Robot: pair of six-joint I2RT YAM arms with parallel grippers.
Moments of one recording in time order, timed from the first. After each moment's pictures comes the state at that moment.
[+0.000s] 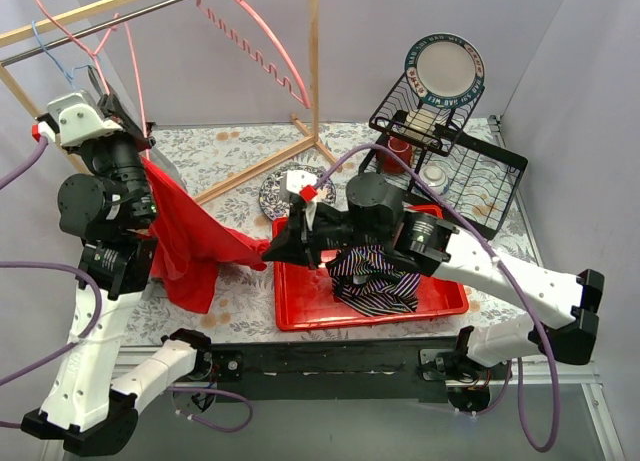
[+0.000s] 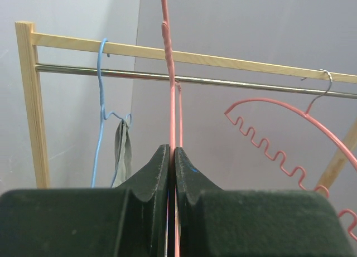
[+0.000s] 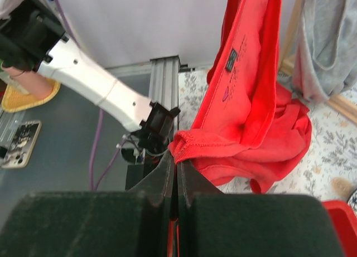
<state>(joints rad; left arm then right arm) -0.33 0.90 1.38 0.06 -0.63 0.13 1.17 1.35 1.42 -0.18 -0.47 0.10</state>
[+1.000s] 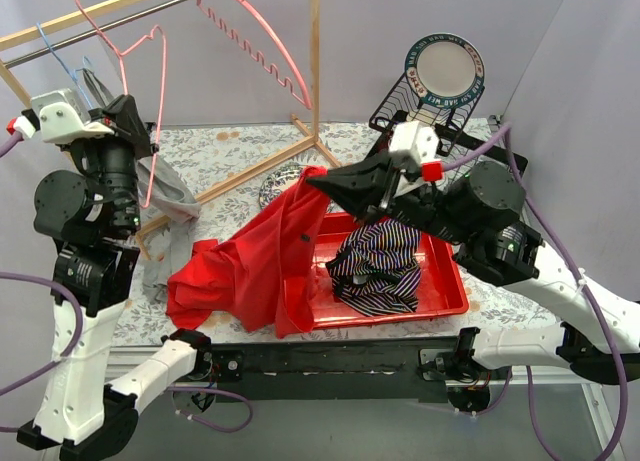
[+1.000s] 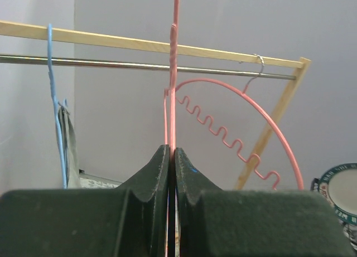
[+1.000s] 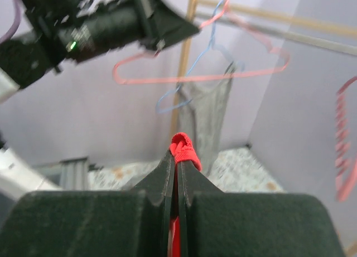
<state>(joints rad) -0.32 0.91 1.54 -0.21 -0.48 -0.07 1.17 1.11 1.51 -0.12 -0.15 -0.07</state>
